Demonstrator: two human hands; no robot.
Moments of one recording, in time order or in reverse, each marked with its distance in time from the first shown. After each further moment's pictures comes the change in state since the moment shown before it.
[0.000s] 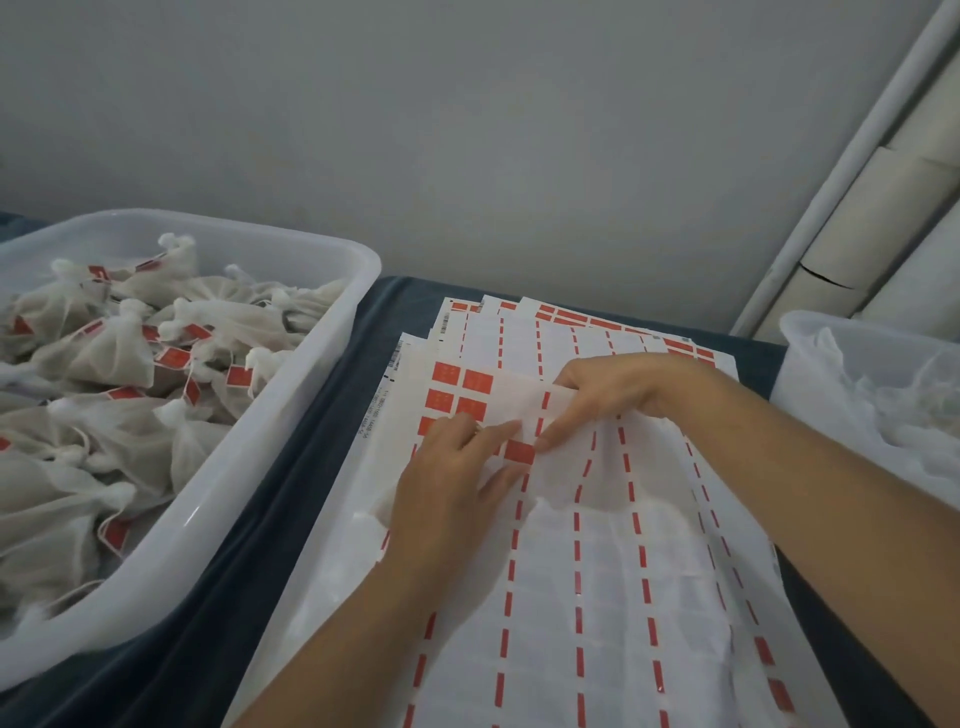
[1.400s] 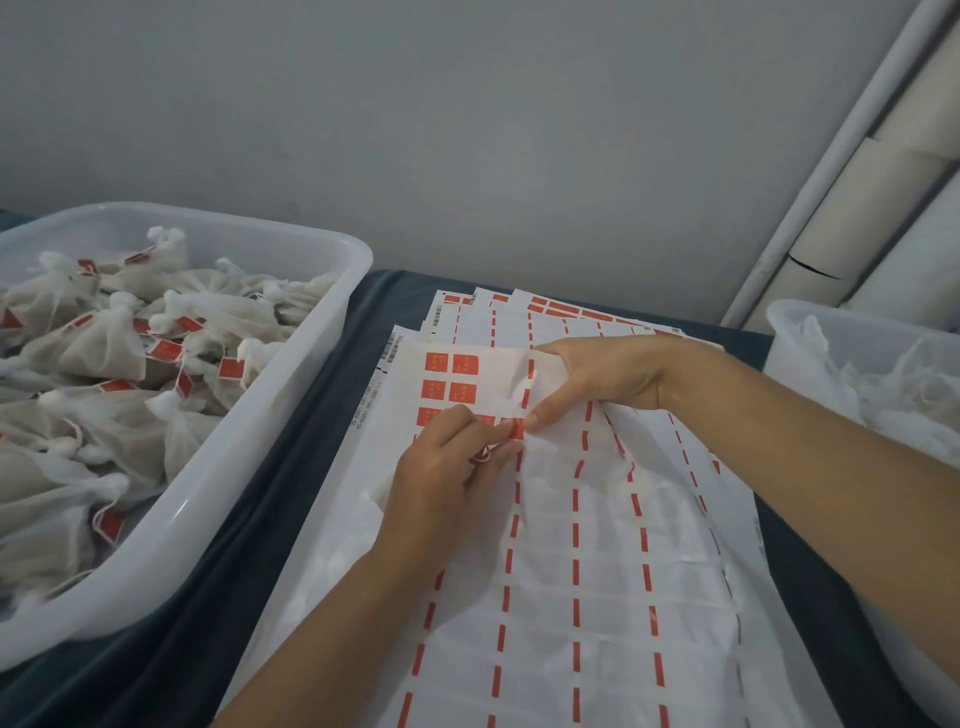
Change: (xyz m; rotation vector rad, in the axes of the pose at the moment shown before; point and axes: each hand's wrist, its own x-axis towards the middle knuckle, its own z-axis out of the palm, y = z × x) left_hand -0.003 0.003 -0.011 -0.069 0.018 0.170; right_hand -0.018 -0.008 0.001 0.347 -0.061 -0.189
